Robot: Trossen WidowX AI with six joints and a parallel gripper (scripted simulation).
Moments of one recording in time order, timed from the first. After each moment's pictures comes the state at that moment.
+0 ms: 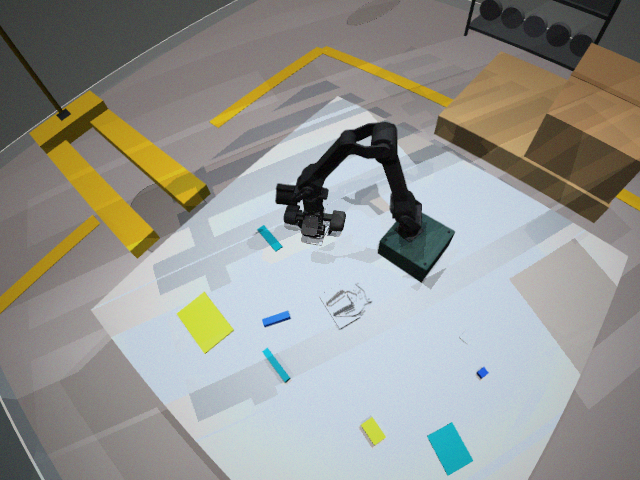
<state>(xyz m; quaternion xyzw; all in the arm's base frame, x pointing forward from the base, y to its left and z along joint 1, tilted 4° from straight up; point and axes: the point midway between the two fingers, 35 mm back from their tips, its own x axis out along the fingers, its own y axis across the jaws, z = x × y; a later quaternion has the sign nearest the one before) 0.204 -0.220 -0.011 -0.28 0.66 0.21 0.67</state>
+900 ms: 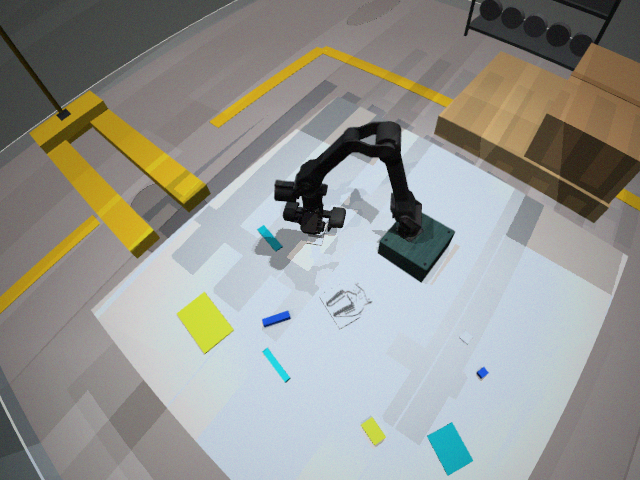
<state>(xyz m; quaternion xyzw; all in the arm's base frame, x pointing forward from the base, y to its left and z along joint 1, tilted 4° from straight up) 0.202 -0.219 0.006 -0.27 0.66 0.22 0.67</state>
